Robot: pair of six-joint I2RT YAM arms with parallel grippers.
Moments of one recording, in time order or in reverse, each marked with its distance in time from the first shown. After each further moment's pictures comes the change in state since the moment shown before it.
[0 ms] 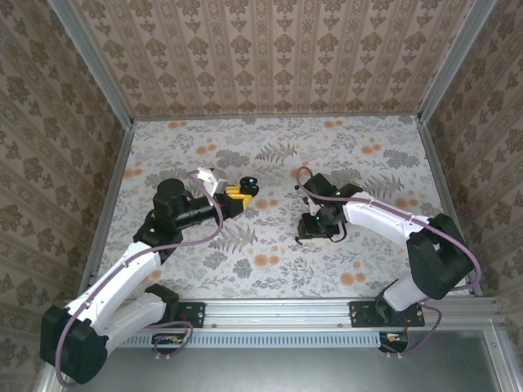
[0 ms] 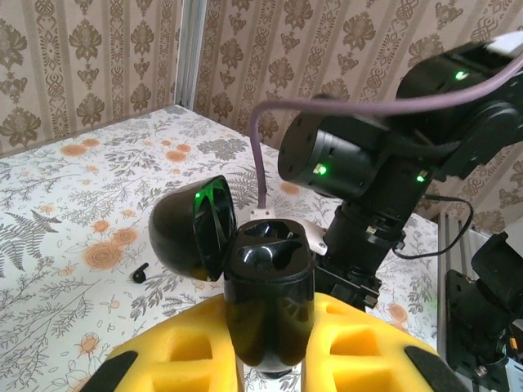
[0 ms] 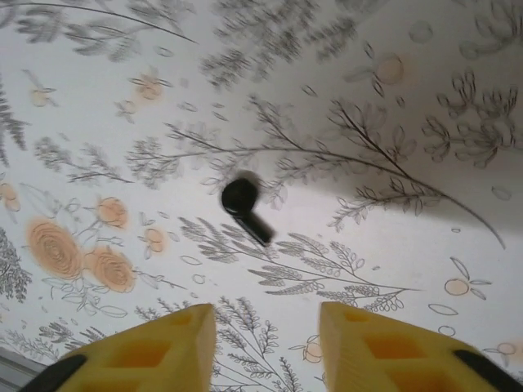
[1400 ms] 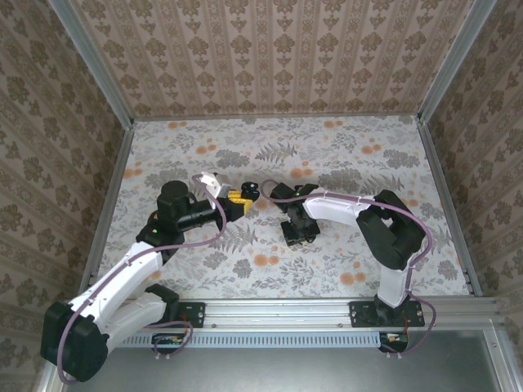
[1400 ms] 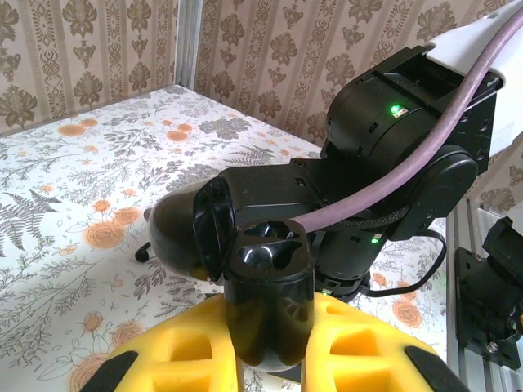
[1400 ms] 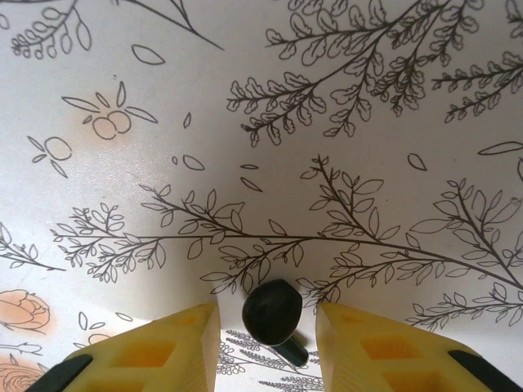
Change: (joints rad) left arm 0.000 0.015 -0.035 -0.005 0.003 0.048; right arm 0.145 0.341 0.186 -0.061 0.173 -0.004
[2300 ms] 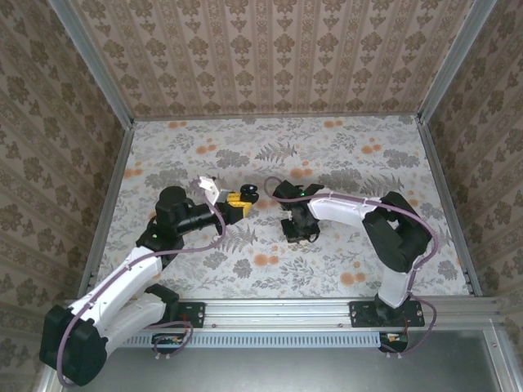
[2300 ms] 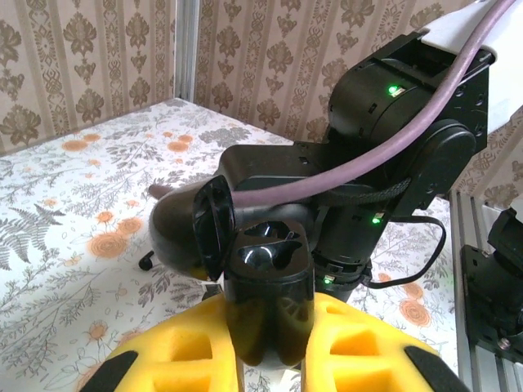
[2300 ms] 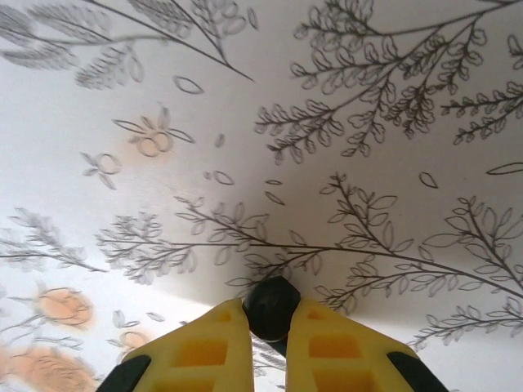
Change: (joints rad) left arm 0.000 -0.033 -0.060 0.077 0.001 0.022; right arm -0.027 -0.063 -0.053 0.090 -0.060 0.005
